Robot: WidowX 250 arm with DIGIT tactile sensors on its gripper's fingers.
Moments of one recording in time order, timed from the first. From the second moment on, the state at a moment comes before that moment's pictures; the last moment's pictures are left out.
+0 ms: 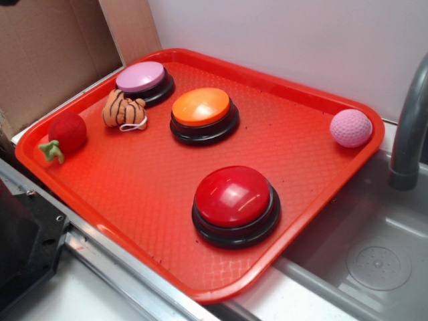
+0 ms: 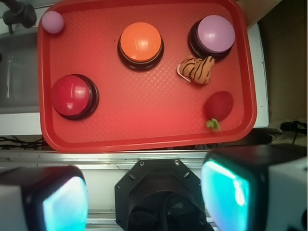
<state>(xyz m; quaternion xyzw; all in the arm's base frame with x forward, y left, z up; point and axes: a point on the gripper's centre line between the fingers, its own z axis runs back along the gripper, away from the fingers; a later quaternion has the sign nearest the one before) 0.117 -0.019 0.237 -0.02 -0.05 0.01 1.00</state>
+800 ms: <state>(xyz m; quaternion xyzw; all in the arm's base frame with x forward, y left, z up) 0.127 0.021 0.195 -0.02 -0.04 0.16 0.99</state>
